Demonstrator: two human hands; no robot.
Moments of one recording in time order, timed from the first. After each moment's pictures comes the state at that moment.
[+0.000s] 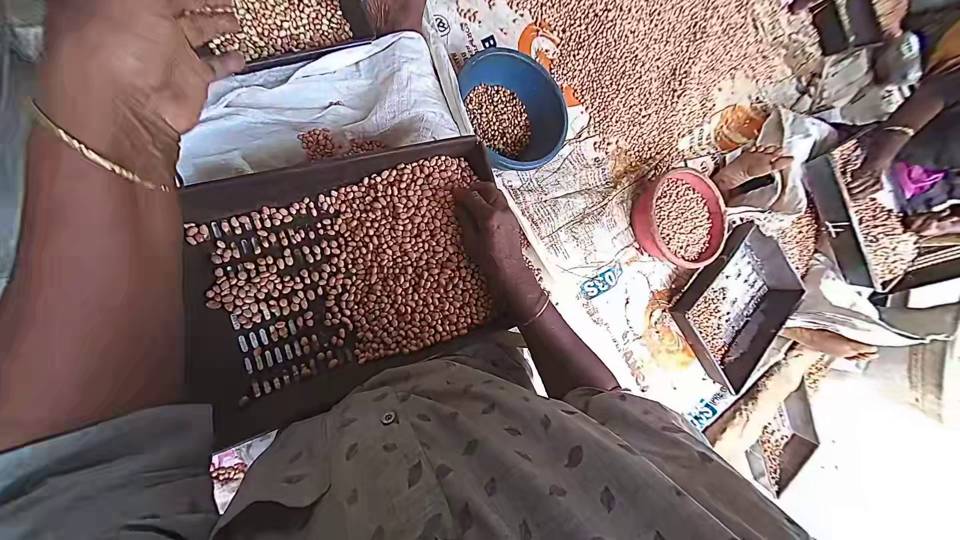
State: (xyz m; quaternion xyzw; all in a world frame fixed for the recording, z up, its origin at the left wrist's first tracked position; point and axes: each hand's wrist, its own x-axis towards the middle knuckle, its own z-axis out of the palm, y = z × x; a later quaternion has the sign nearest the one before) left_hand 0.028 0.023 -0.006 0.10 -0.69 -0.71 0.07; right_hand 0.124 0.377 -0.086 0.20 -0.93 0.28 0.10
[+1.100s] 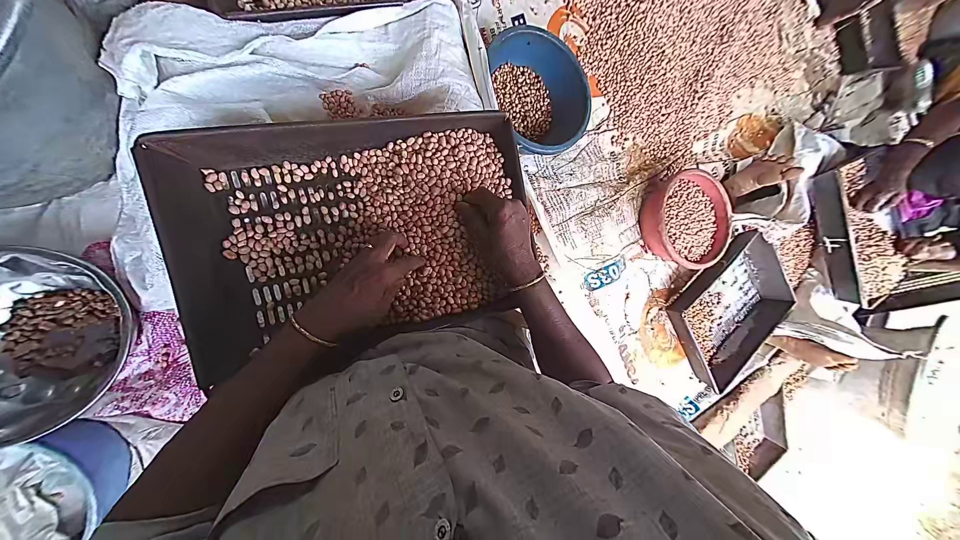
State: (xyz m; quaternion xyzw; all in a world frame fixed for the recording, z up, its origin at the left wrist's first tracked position) left_hand 0.237 0.128 -0.120 -0.25 -0.90 -0.36 -0.08; right_hand 0.140 0.365 -0.088 0.16 -0.96 0.25 0.02
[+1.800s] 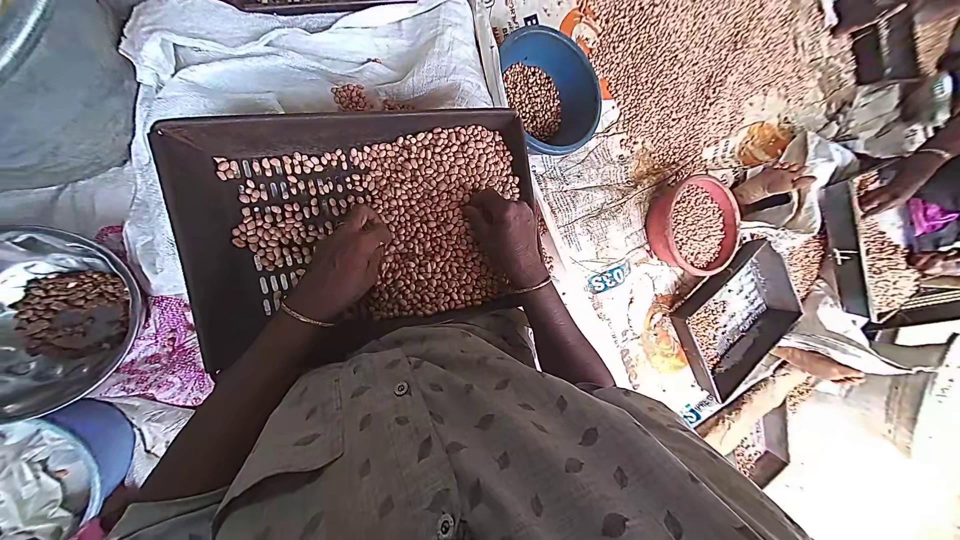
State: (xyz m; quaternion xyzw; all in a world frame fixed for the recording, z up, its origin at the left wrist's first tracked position) left_hand 0.230 0.111 -0.114 -0.11 -0.93 -0.34 -0.05; right_hand 0.145 0.364 -0.086 0.16 -0.97 0.20 -0.02
